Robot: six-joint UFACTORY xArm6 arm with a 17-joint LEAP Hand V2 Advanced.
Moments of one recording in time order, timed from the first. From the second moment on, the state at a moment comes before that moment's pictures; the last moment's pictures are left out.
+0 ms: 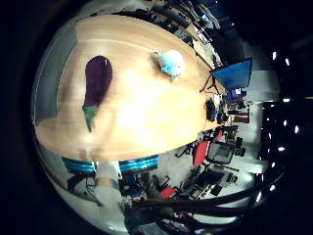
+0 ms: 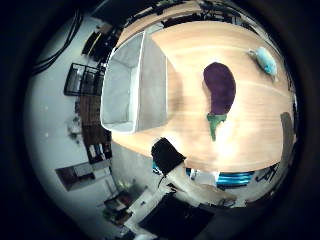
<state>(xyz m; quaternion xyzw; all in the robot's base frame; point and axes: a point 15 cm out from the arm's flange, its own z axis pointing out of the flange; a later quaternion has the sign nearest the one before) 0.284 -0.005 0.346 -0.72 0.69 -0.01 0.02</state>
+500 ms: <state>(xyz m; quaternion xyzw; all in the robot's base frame) 0.314 -0.012 0.307 -0.71 0.70 0.01 0.00</state>
